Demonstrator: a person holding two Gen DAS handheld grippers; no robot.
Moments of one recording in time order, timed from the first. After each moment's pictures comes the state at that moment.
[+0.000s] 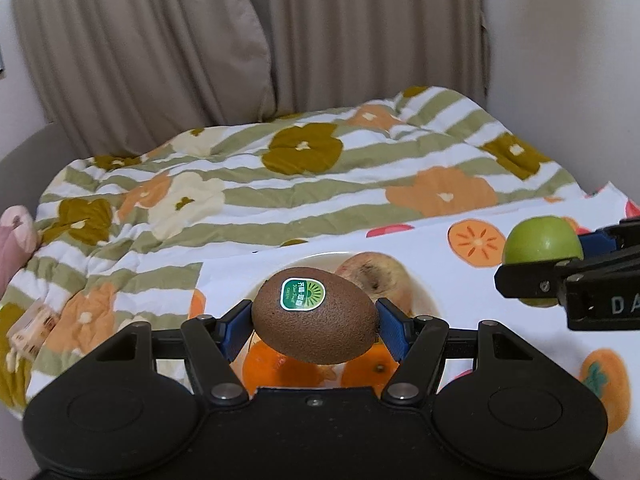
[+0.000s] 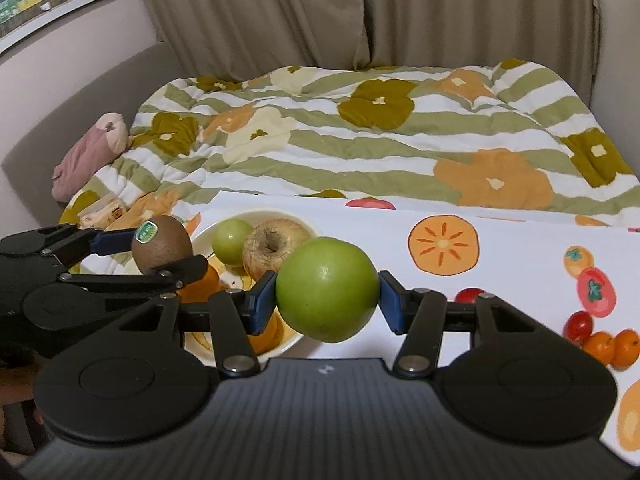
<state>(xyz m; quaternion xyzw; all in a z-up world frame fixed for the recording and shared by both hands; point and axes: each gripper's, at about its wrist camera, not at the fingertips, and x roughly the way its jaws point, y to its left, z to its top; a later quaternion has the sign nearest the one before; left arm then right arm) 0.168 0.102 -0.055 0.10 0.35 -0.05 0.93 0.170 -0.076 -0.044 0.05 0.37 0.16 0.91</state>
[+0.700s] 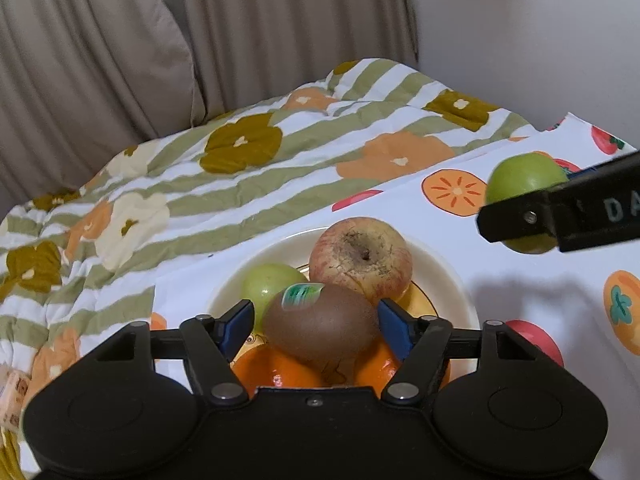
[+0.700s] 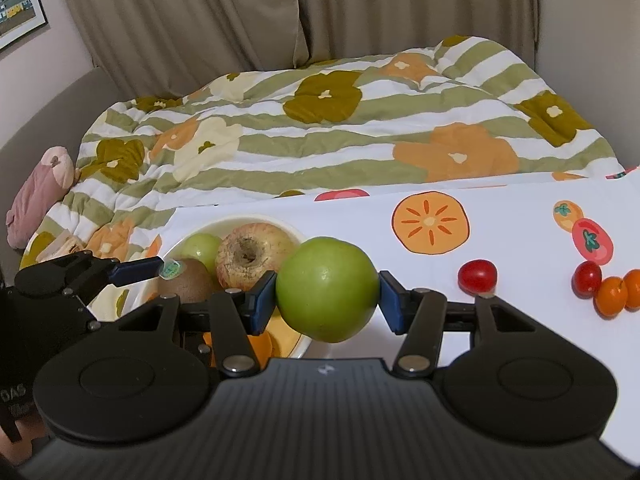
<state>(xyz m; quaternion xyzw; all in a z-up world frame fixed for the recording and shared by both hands) 0.190 0.112 -0.095 0.18 0.35 -0.15 0.91 0.178 -0.054 -0.063 0.09 0.38 0.06 0.92</state>
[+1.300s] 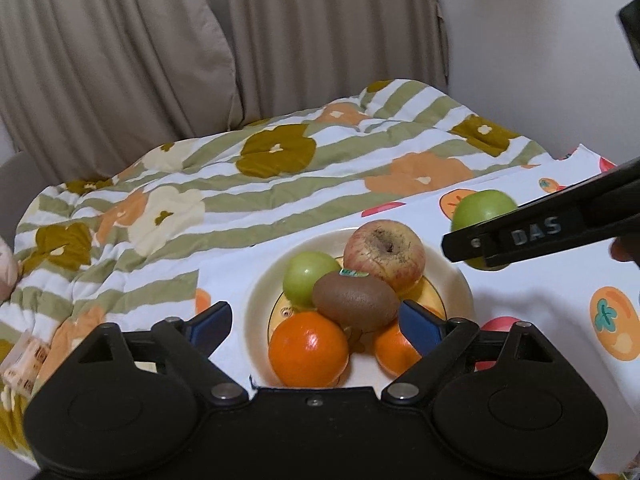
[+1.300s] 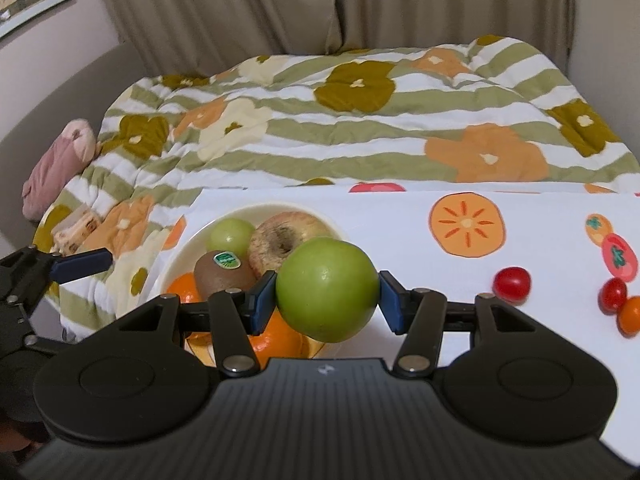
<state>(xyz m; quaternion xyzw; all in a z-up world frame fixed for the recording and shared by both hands) 0.151 0.137 -0.069 0.14 0.34 -0.10 0.93 0.190 -0.032 -0.066 0.06 0.40 0.12 0.91</state>
